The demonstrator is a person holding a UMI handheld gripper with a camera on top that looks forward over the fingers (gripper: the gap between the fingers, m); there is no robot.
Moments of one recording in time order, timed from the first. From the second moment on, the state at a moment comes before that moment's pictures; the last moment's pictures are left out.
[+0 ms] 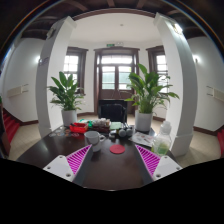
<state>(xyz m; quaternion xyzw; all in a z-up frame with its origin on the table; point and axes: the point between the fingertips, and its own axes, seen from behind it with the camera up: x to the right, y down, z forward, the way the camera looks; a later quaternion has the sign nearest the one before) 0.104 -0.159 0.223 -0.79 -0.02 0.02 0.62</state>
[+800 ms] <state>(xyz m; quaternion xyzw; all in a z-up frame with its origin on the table) 0.281 -0.047 0.113 -0.74 0.05 -0.04 0.67</state>
